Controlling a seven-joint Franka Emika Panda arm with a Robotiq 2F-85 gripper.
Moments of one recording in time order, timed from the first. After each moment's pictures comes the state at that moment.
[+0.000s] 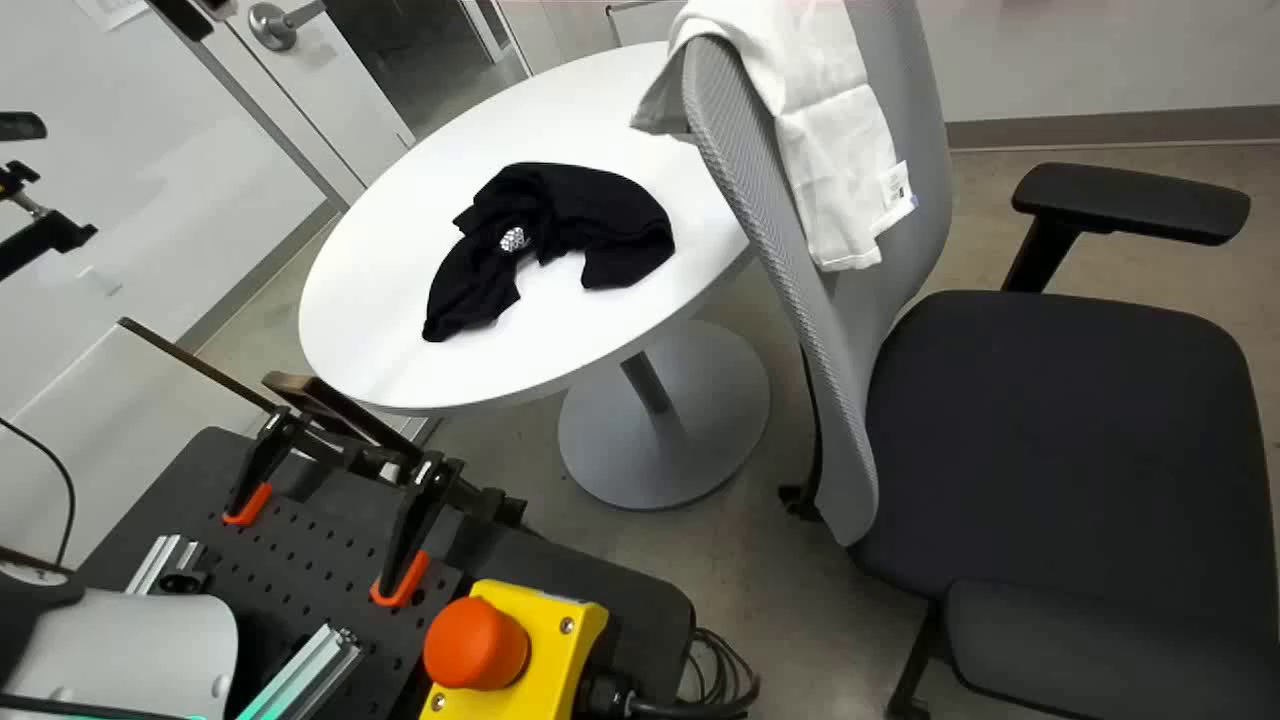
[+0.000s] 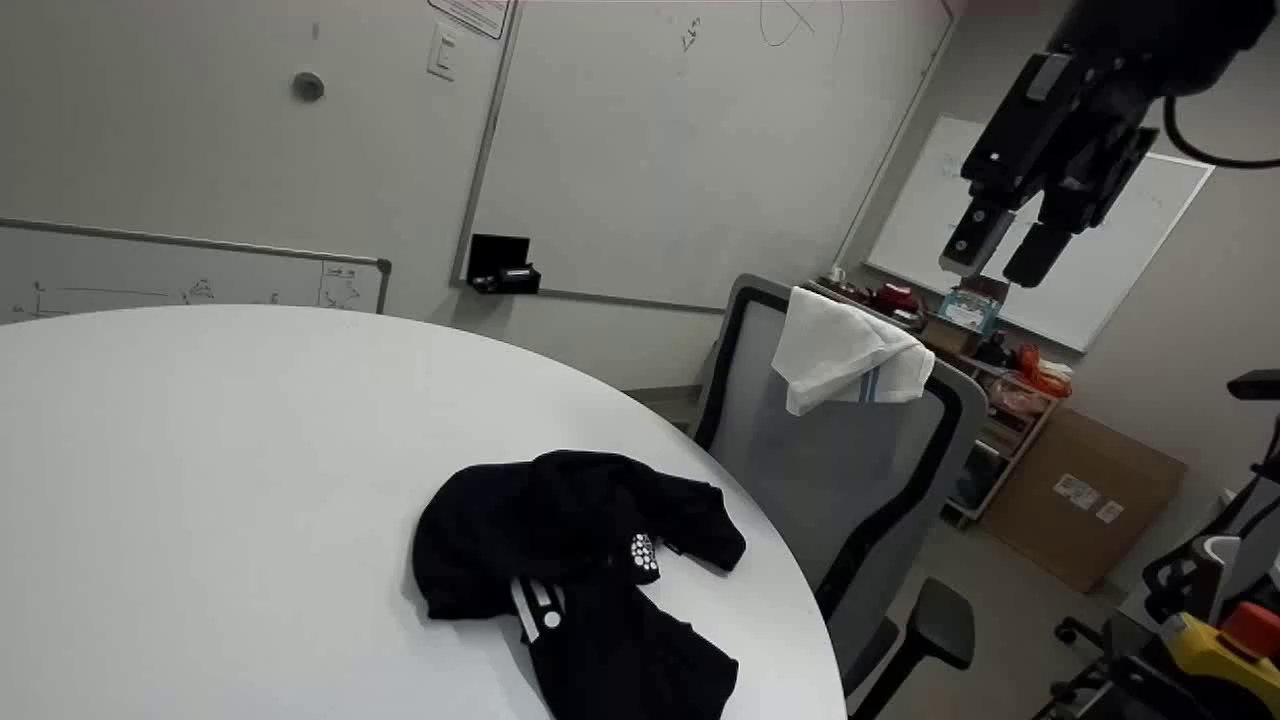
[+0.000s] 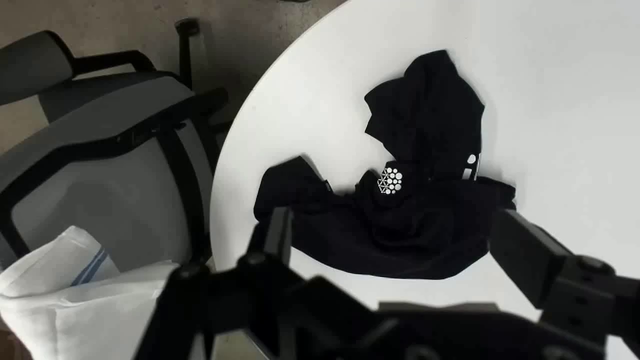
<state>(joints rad) -0.02 -0.32 0.29 -2.49 -0.08 2.21 0.53</state>
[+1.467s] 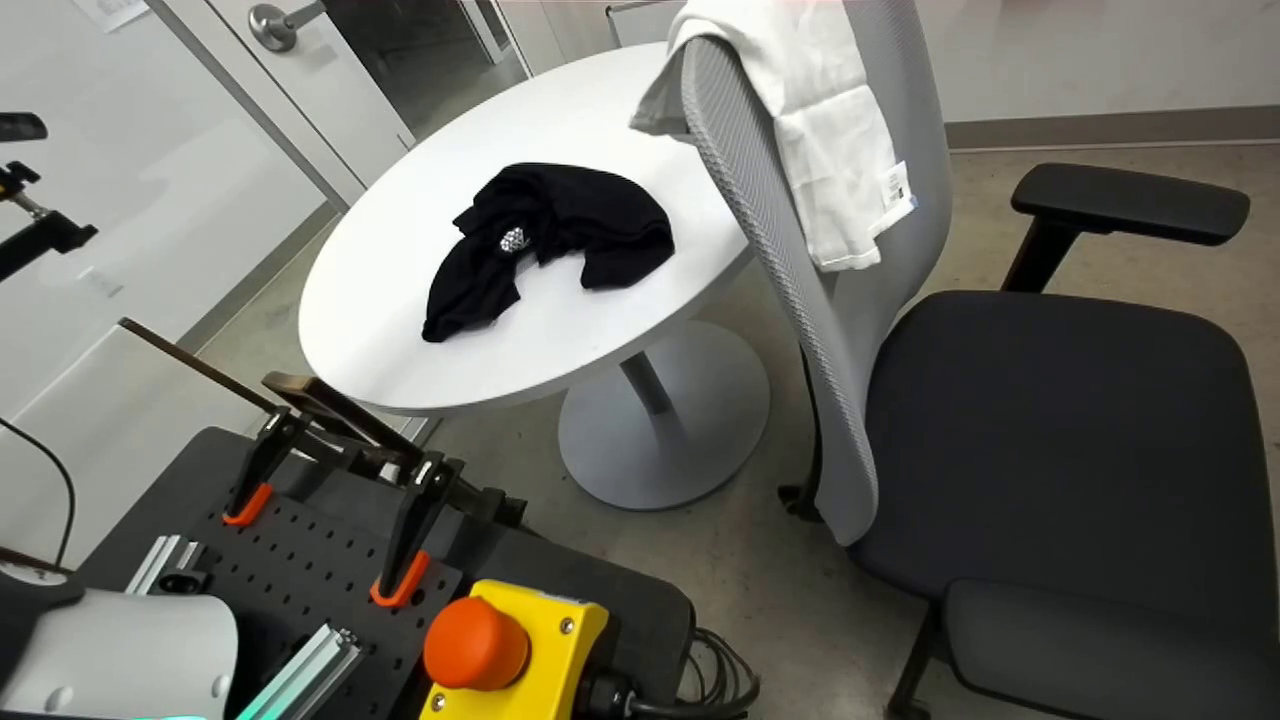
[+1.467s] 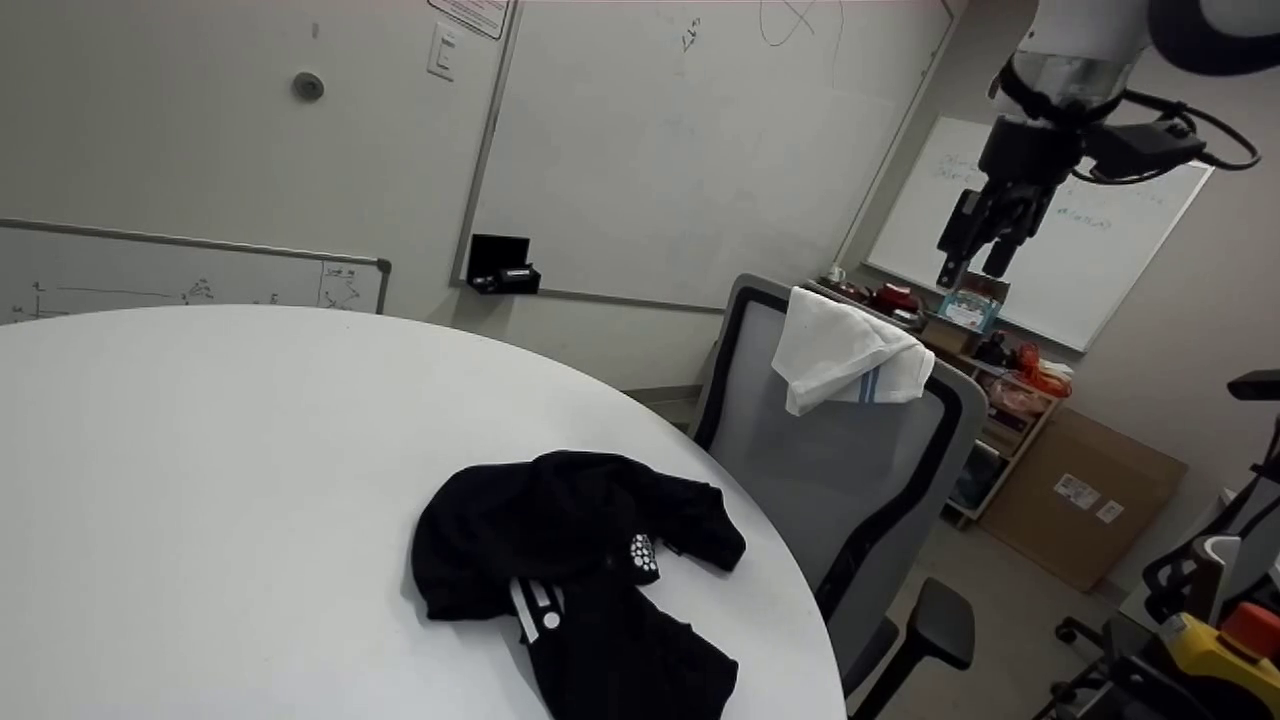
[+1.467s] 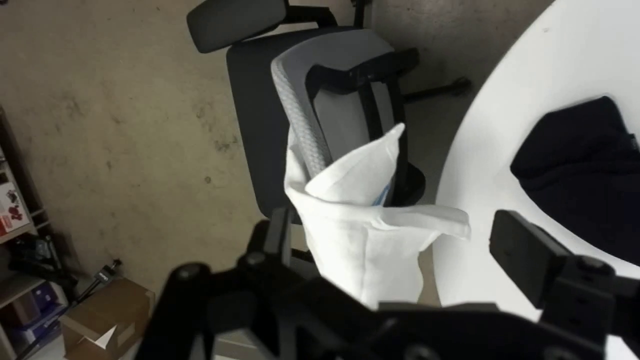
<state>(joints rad) -0.19 -0.08 -0.06 -2.29 -0.51 2.22 0.29</state>
